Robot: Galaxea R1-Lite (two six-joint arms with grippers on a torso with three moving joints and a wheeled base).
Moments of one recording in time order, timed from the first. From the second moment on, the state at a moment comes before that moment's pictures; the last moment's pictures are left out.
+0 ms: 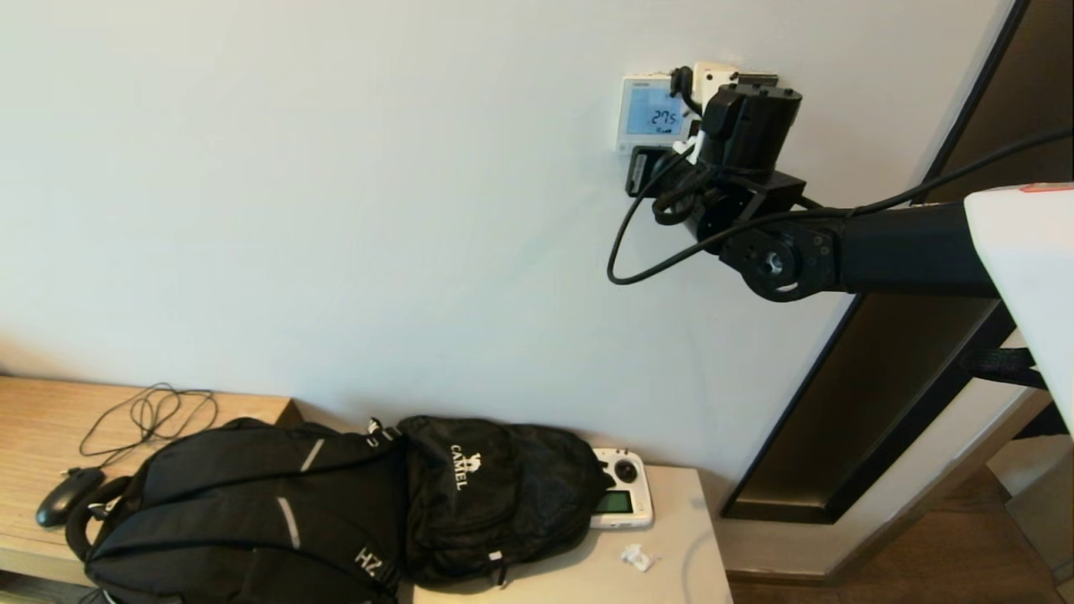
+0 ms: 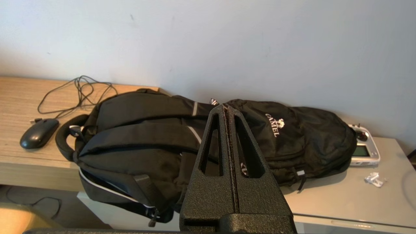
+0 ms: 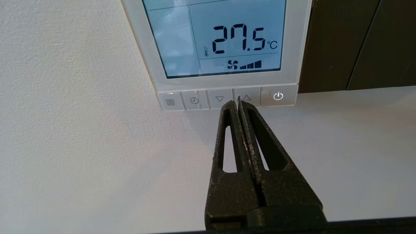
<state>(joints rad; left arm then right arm) 0.00 0.00 0.00 -0.01 0.00 0.00 0.44 2.11 -1.79 -0.56 -0.41 -0.01</state>
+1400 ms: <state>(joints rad) 0.00 0.00 0.00 -0.01 0.00 0.00 0.43 2.14 -1.81 -0.56 -0.41 -0.01</state>
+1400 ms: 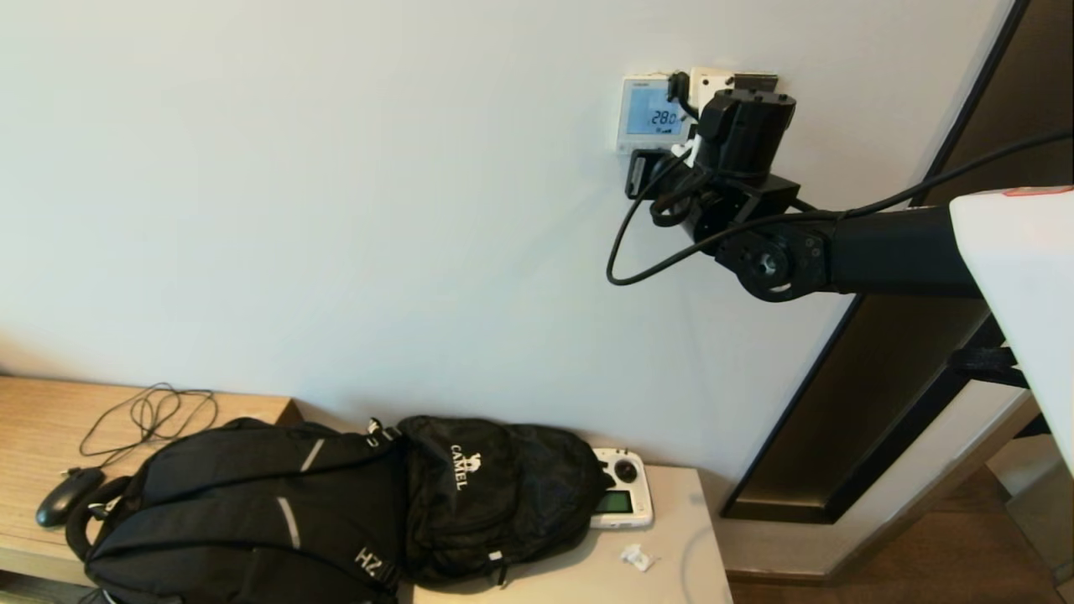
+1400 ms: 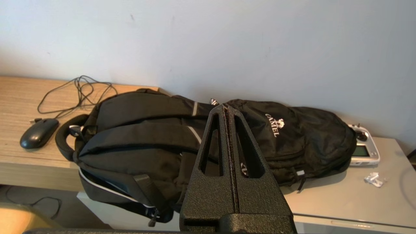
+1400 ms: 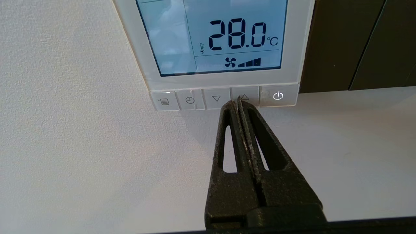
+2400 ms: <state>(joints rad) 0.00 0.00 0.00 -0.01 0.00 0.00 0.46 2.07 -1.74 -0.58 -0.41 -0.01</state>
